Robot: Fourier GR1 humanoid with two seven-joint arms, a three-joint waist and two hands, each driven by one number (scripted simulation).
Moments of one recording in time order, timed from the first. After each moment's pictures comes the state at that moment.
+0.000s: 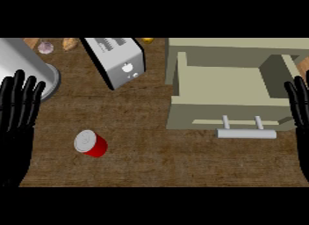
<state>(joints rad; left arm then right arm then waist) 0.01 0.08 -0.01 -2.10 -0.01 -0.01 0.02 0.01 -0.10 -0.03 -2.10 -0.01 0.02 0.02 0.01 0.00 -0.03</state>
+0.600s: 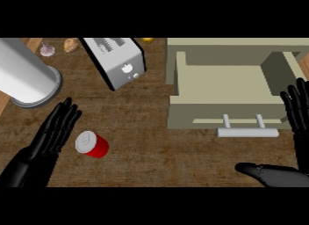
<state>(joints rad) 0.15 0.11 -0.18 -2.18 0.02 -0.11 0.20 0.06 -0.09 -0.04 -2.09 0.02 -0.02 0.18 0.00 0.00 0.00</state>
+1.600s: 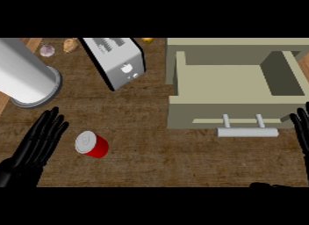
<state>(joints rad) 0.24 0.10 -0.12 -2.27 0.06 -0.13 0.37 0.24 -0.08 -0.11 -2.09 -0.04 0.07 0.09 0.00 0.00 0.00</state>
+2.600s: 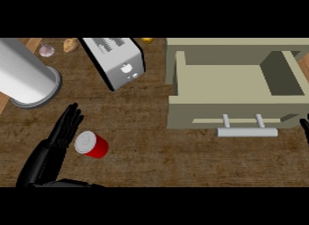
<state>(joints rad) 0.18 0.05 -0.06 -1.90 -0.02 -0.15 0.09 0.26 -0.08 -0.20 -2.08 -0.08 0.16 0.06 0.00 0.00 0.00</state>
